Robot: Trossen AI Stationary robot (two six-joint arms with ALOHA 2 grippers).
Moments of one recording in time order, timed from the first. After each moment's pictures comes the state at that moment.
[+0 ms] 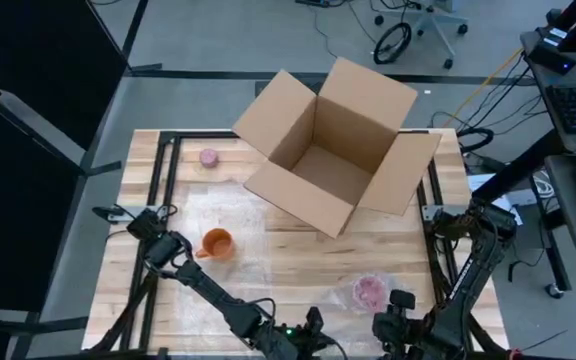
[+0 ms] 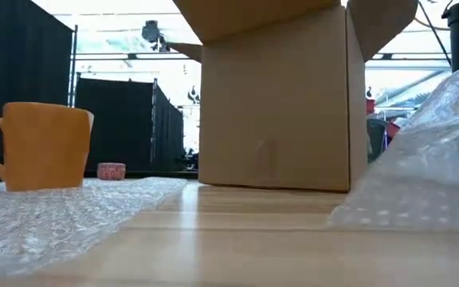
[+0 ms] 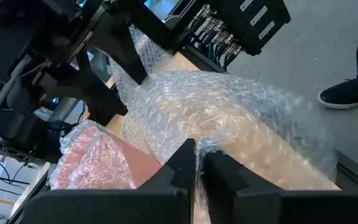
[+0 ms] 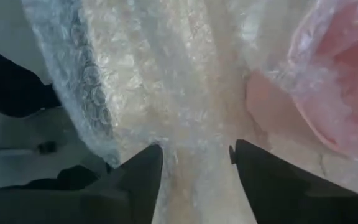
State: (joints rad) left arm -0.66 2.32 1.71 0.15 -0.50 0.58; right arm 1.07 1.82 1.38 -0.97 0.35 1.31
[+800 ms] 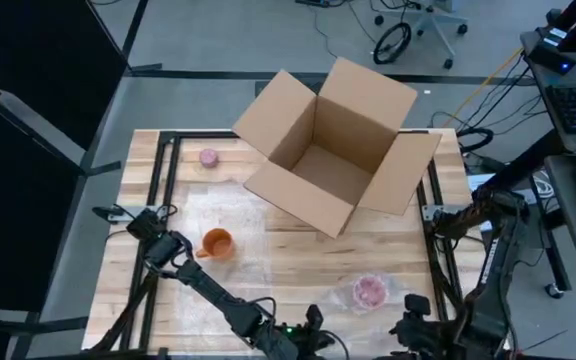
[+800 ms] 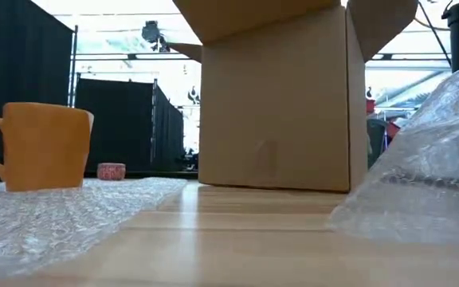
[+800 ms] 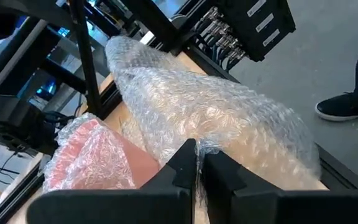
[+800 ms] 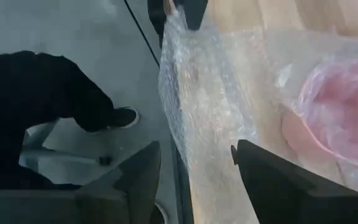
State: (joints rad) left arm -0.66 2.32 1.71 0.17 -0.50 0.50; right arm 1.17 1.65 1.45 -0.95 0.50 1.26
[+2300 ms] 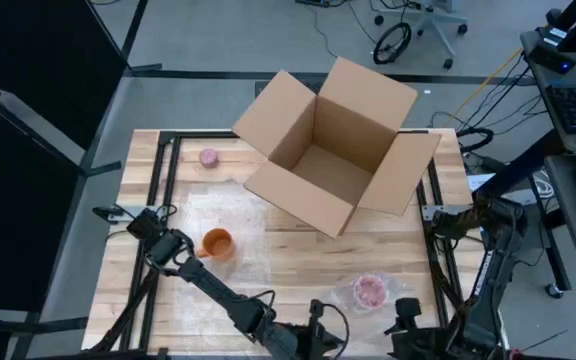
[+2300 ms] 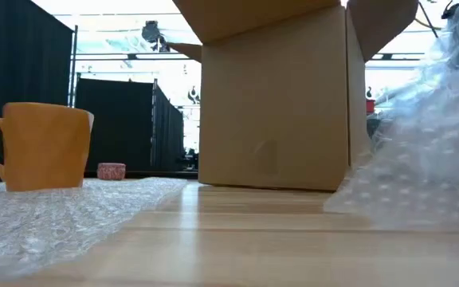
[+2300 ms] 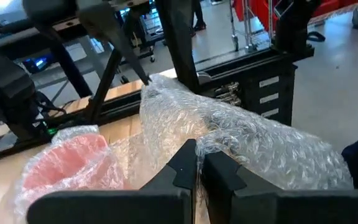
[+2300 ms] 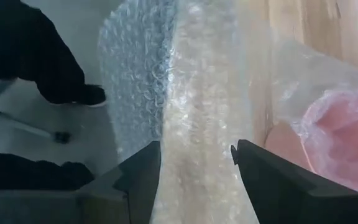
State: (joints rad) left arm -0.63 2.32 1.71 0.38 -0.46 0.13; right arm 1.17 1.75 1.45 -0.93 0.50 1.00
